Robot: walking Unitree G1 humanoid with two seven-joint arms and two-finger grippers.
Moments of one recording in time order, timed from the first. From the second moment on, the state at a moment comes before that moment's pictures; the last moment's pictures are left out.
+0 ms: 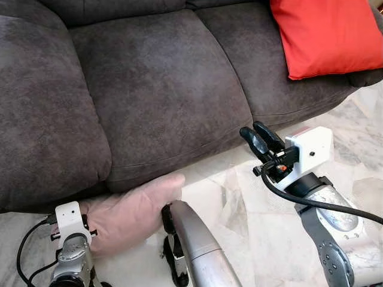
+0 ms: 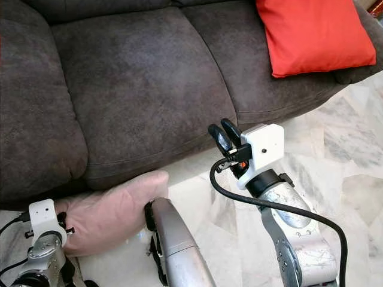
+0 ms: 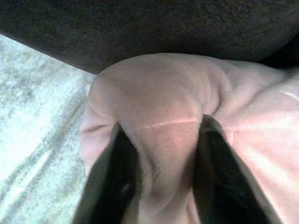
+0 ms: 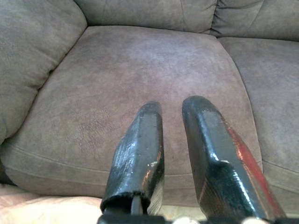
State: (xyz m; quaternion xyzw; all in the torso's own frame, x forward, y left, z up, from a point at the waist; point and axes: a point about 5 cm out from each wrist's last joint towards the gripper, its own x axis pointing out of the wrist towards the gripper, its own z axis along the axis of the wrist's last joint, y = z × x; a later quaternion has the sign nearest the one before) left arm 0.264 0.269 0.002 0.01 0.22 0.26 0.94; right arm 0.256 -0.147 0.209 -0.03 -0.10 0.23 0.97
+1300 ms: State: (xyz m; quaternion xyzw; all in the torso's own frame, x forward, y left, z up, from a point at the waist) left arm 0.272 0.218 0.009 0.00 0.15 0.10 0.98; right arm 0.286 -0.136 0.175 -0.02 -0.11 0.20 0.97
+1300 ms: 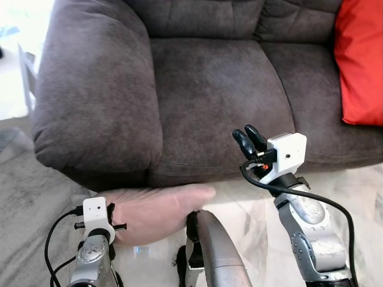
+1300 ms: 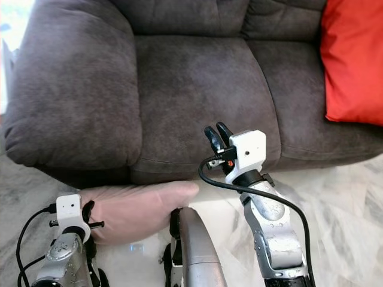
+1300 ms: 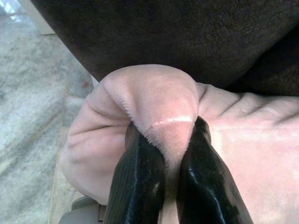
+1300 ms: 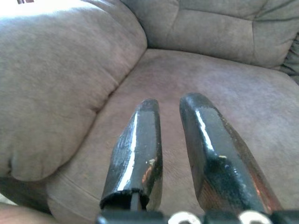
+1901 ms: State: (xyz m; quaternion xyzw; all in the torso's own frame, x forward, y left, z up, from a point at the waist) left arm 0.277 0.217 0.009 0.00 0.15 0.09 0.98; right arm 0.295 -0.137 0.156 -0.02 -0.10 0.17 0.98
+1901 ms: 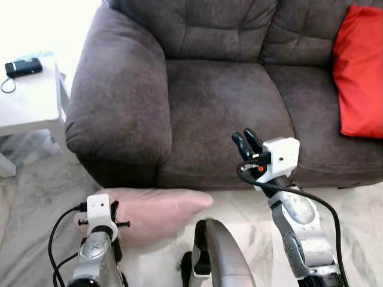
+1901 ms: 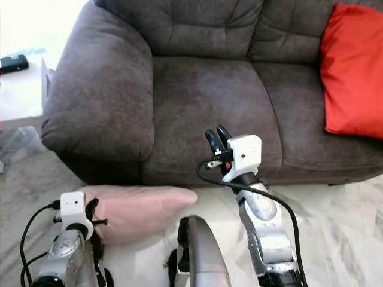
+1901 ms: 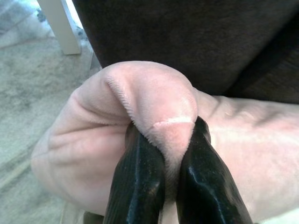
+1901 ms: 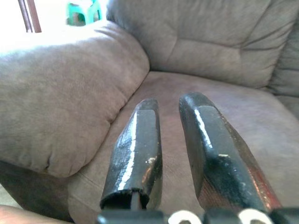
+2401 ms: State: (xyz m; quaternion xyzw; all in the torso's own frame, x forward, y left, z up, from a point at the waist) left arm 0.280 0.219 0.008 0.00 0.17 0.09 0.98; right arm 0.304 -0.150 0.142 -0.03 -0.09 0.14 0.99
